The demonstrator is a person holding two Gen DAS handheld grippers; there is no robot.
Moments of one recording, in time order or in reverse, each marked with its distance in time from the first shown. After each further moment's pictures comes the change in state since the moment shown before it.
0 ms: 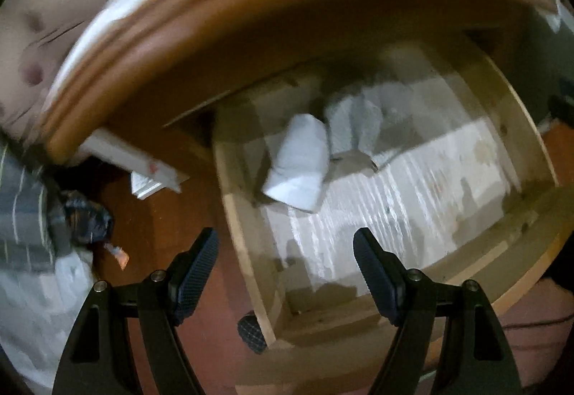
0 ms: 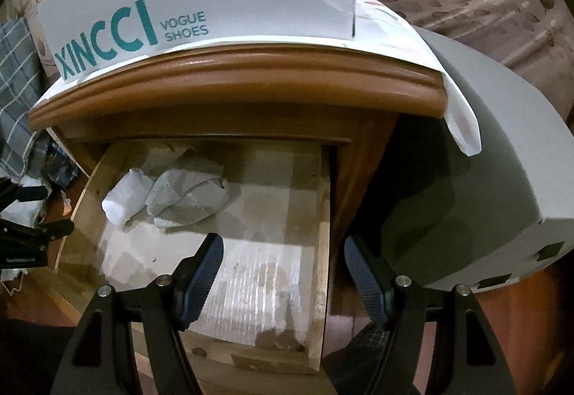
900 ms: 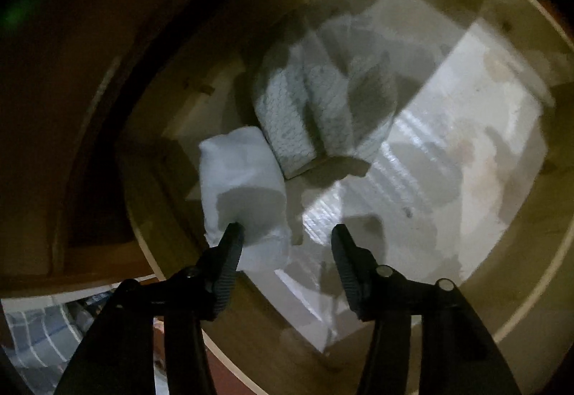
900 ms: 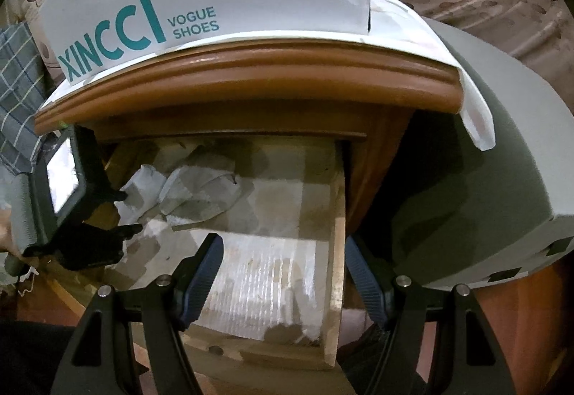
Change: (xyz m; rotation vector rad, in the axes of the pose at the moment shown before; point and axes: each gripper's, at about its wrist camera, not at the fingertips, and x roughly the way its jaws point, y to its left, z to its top) left arm 0.092 -0.049 0.030 0.417 0.074 0.025; right arm 0.002 0.005 0.000 0.026 0.041 0.051
